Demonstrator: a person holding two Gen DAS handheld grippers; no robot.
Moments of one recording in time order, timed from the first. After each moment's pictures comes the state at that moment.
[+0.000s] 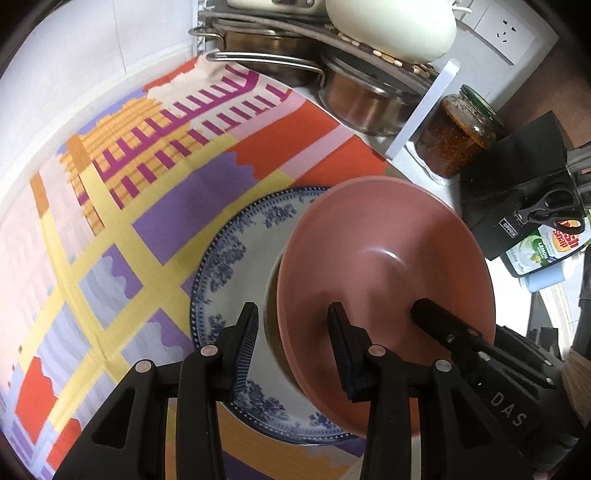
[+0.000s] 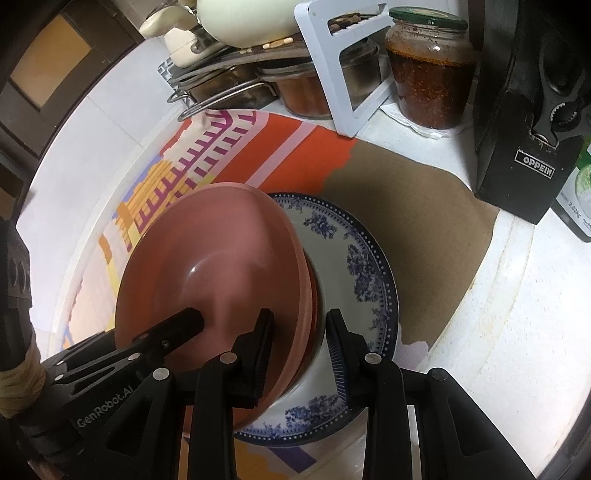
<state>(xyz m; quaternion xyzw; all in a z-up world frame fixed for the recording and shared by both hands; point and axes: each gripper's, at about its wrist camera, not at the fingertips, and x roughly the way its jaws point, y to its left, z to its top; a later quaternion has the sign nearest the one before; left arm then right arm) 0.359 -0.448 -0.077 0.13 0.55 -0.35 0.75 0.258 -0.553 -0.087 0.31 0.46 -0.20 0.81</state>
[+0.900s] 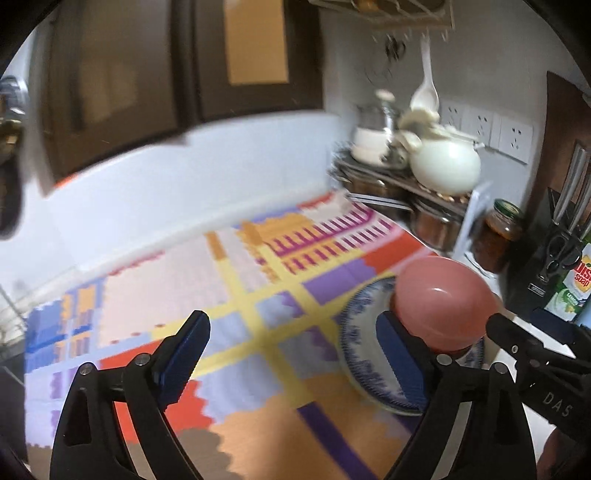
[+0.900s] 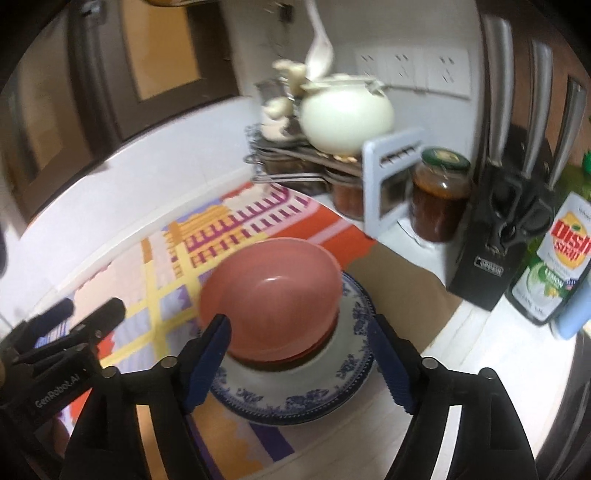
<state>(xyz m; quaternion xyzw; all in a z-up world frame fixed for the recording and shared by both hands) 0.242 -0.299 0.009 0.08 0.30 -0.17 0.94 0.191 -0.478 -0.013 0.13 0.33 -0.17 0.92</state>
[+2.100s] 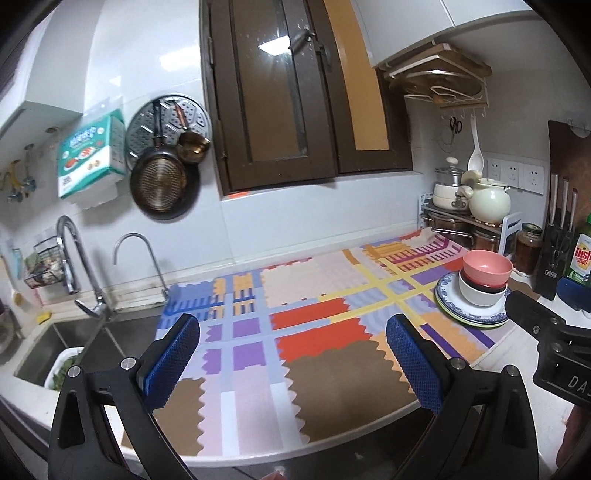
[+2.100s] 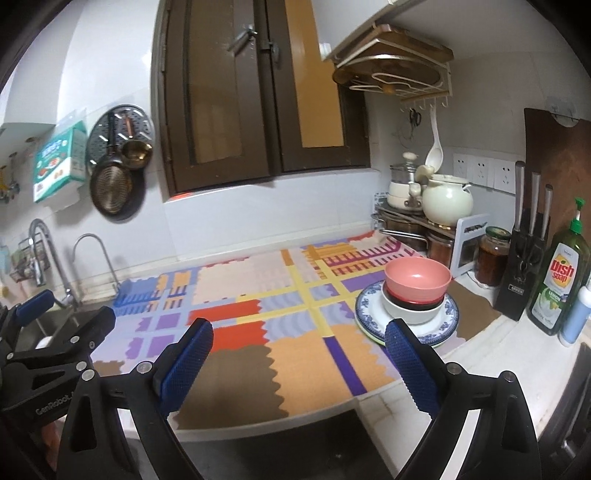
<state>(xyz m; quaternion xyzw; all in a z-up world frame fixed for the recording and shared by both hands) 0.012 -0.080 0.049 0.07 0.18 -0.02 0.98 0.010 -0.258 0.038 0.04 0.21 -0.04 0.98</state>
